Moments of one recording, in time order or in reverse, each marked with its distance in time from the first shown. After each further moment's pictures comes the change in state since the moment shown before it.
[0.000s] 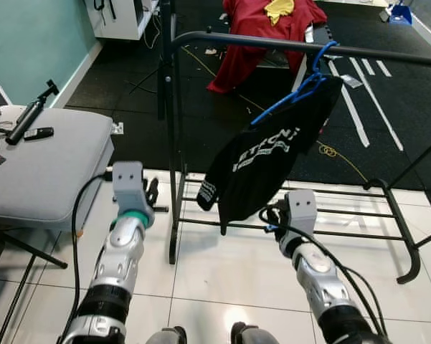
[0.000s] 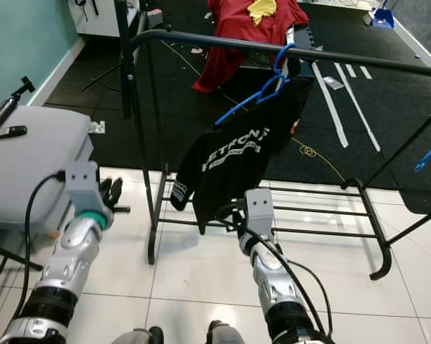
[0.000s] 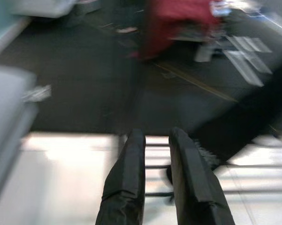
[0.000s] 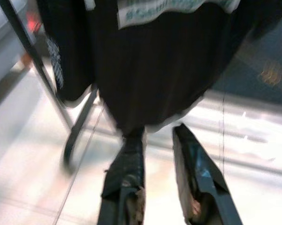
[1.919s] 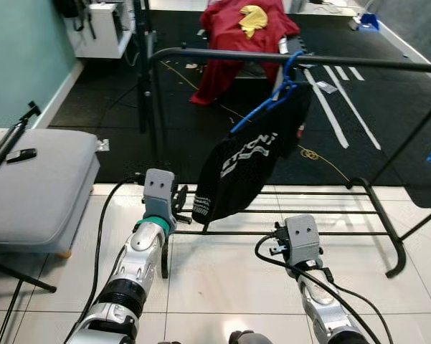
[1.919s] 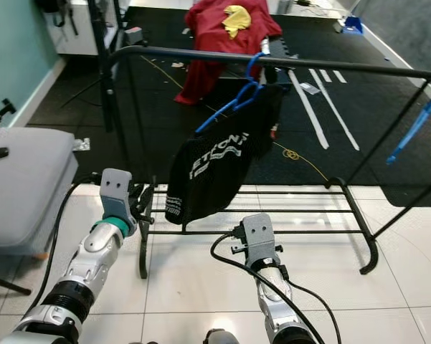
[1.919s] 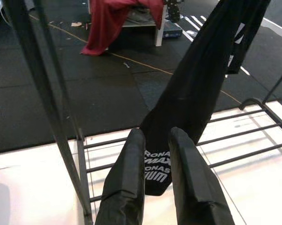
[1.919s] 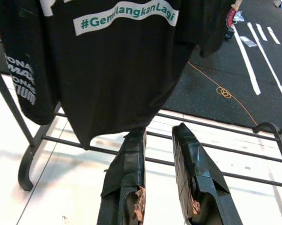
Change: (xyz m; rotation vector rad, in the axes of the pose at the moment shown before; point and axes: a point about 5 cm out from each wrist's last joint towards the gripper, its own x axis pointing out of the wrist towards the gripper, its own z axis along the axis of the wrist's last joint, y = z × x) left arm 0.007 -0.009 -0.020 0.054 0.063 -0.014; right arm -0.004 0.000 -0.009 -0.095 -0.025 -0.009
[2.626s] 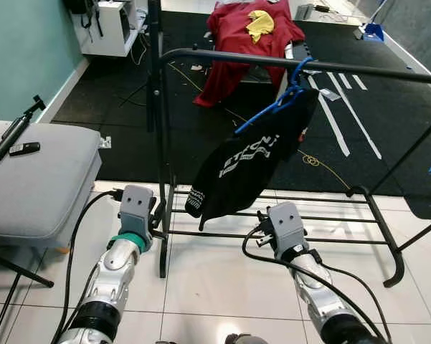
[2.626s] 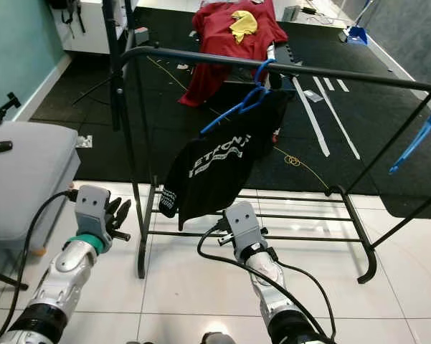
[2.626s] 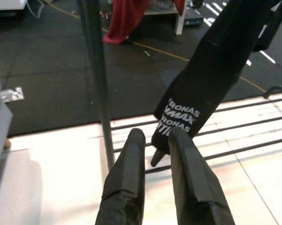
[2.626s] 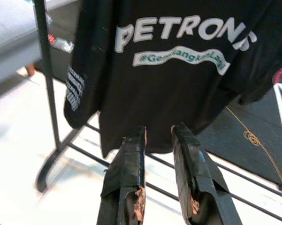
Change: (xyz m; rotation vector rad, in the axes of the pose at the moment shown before) left arm -0.023 0.026 -0.021 0.060 0.047 -0.008; right arm 0.012 0.017 0.023 -0.076 -0.099 0.176
